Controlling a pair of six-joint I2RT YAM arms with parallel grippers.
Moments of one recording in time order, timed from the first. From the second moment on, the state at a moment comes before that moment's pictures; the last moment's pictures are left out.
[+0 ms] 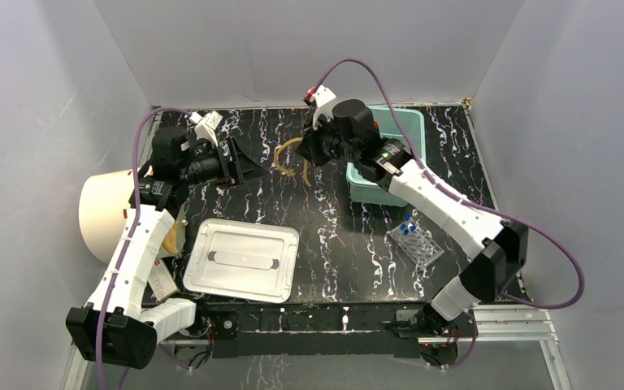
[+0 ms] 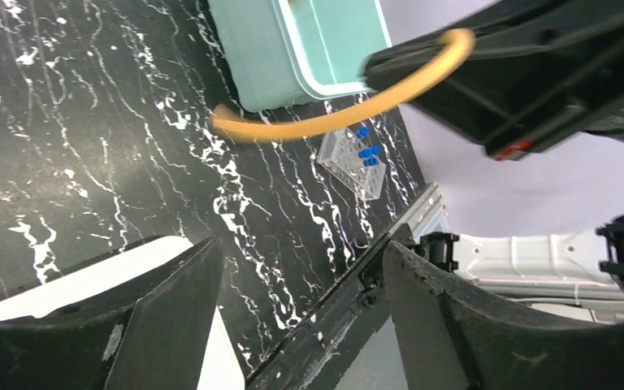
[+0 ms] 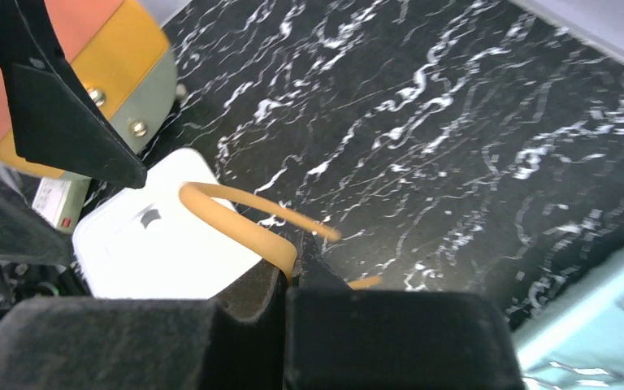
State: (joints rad) left arm -0.15 1.11 1.13 -0.50 0.76 -0.49; right arm 0.79 1.58 1.56 -0.38 -0.19 0.16
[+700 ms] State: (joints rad) left arm -0.15 1.13 1.17 -0.59 0.60 -0.47; right arm 0.49 1.42 1.69 -0.65 0.39 0.13
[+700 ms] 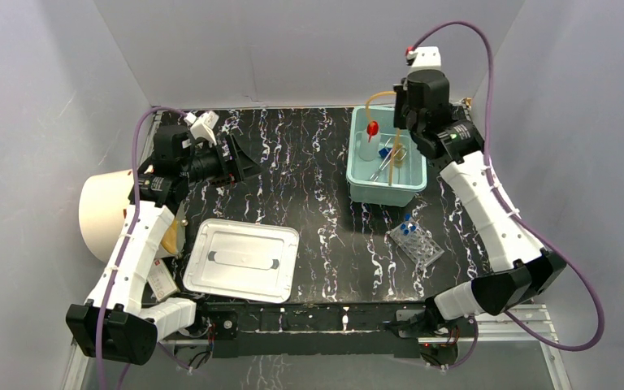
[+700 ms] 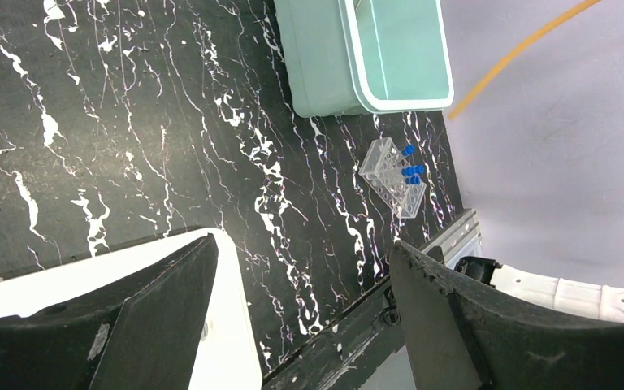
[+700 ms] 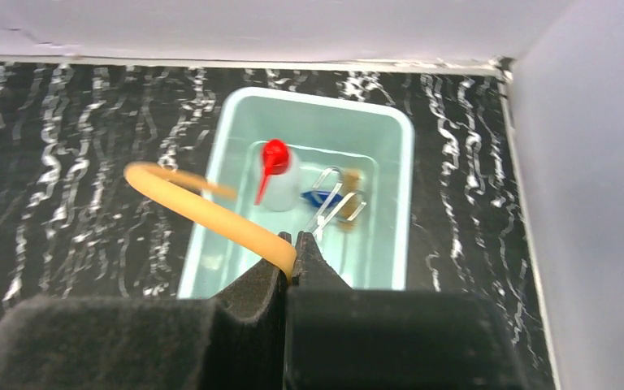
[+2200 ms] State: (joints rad) left arm -0.15 1.13 1.11 -0.62 0.58 -0.47; right arm 0.21 1.81 1.53 -0.68 0.10 0.23
